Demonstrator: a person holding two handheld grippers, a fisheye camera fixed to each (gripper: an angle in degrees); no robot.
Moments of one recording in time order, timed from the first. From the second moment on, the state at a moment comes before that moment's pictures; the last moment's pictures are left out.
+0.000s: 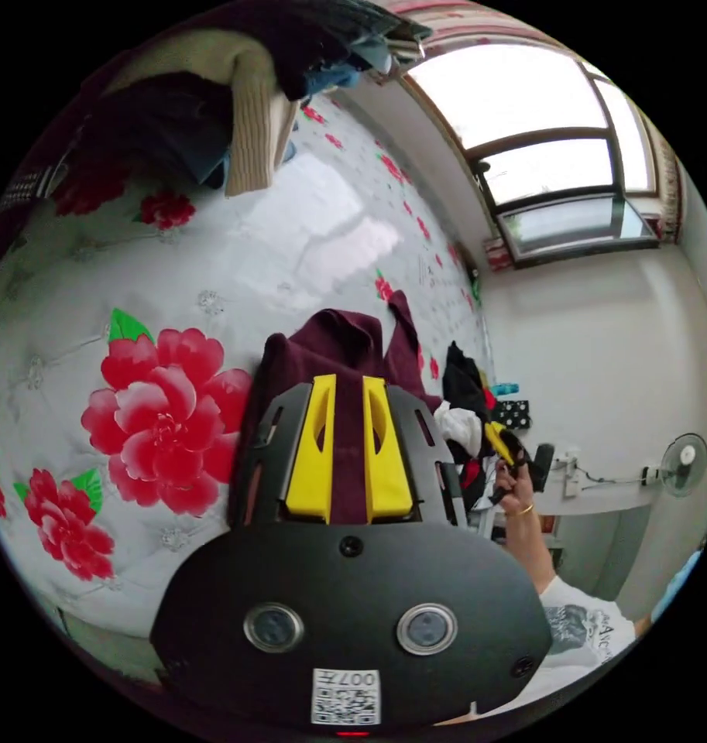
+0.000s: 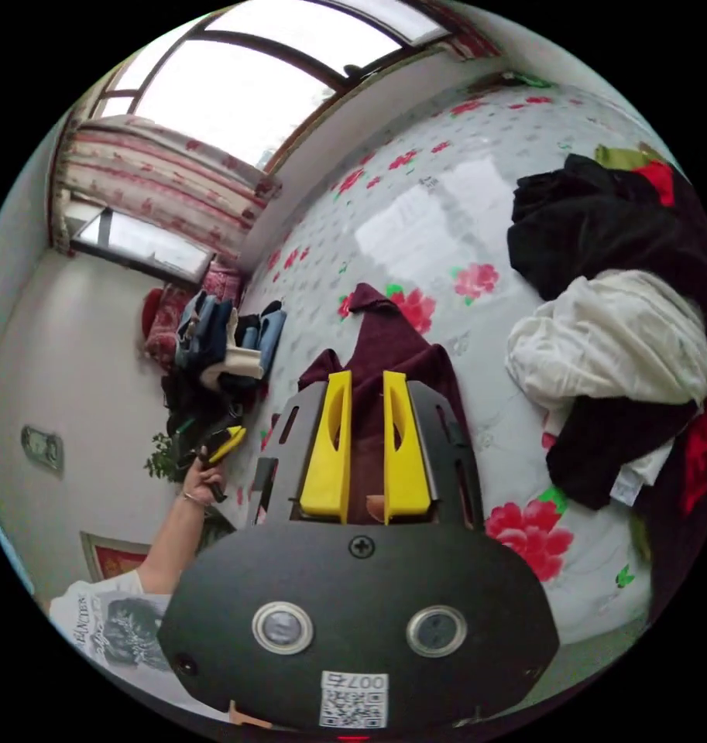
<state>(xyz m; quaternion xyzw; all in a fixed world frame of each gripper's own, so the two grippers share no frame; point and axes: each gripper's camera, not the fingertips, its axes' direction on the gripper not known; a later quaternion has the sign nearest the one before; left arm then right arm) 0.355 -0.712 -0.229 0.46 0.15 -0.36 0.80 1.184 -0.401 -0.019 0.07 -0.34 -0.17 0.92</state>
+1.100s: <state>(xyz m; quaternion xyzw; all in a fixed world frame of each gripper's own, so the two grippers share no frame) 0.363 -0.786 -0.166 0.57 0.21 -0.16 0.78 0.861 -0.433 0.108 -0.22 -0.62 -0.29 0.70</state>
